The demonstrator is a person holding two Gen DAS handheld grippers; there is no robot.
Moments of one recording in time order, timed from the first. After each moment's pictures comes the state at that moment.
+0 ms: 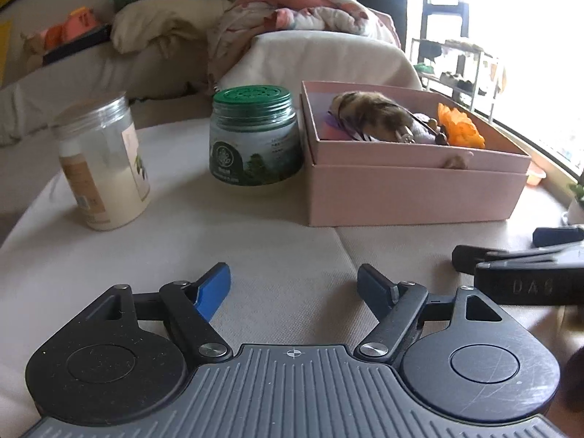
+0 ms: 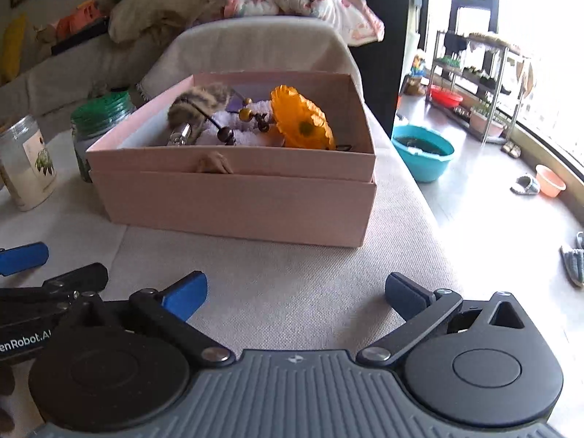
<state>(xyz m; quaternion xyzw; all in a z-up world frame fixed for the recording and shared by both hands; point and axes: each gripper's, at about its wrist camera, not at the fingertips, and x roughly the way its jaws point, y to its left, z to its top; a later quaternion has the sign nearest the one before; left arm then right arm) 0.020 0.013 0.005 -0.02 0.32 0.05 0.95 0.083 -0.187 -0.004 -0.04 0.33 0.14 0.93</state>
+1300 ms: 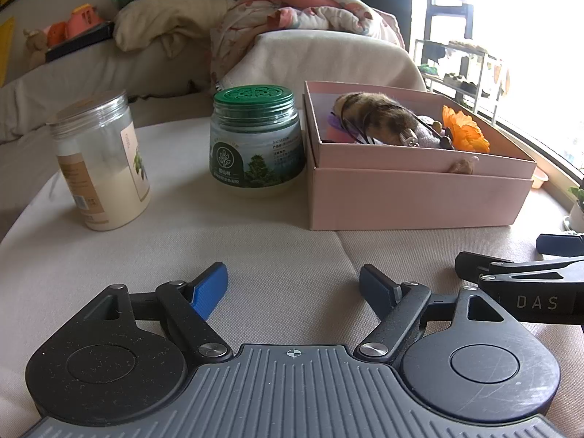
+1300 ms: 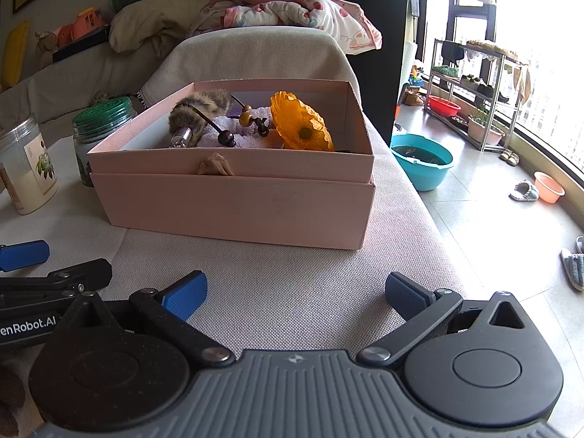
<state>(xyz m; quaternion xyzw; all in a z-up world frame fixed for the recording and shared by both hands) 0.023 0.011 0.004 -0.02 0.32 0.05 0.95 0.071 -0.193 -0.007 -0.04 0.32 0.14 0.94</state>
